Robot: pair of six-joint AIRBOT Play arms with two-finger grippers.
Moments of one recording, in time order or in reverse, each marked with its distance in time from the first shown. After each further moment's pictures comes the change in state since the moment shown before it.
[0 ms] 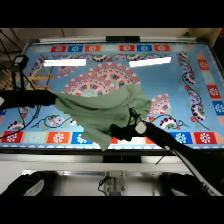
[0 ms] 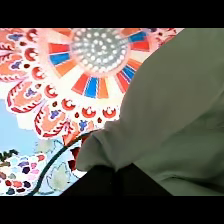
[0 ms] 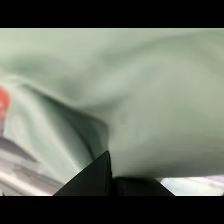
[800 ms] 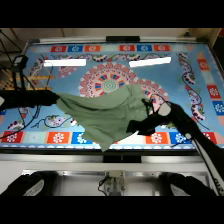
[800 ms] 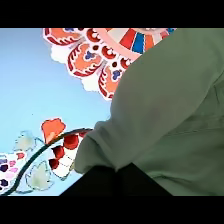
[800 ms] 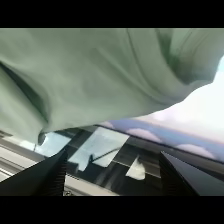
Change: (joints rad) left arm -0.001 -0.003 -0.016 -0.070 0.002 -0.036; right arm -0.317 0.059 0.113 -0.291 0.523 -0.172
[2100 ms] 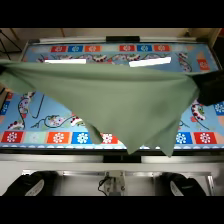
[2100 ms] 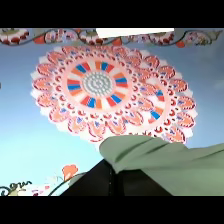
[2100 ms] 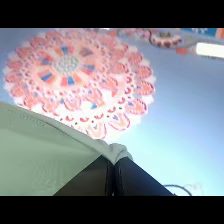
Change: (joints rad) left arm -0.002 0.103 0.546 0.144 -0.332 -0.159; right arm -0.225 0.474 0.662 -0.356 0.190 -0.247
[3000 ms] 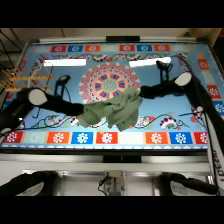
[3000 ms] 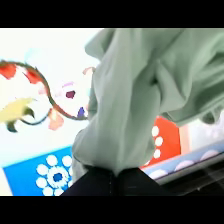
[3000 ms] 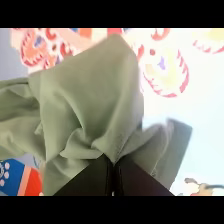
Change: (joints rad) left arm -0.184 -0.323 -0.472 -0.179 0.254 0.018; right arm 0.003 -0.610 -0.173 0.383 -0.295 -0.116
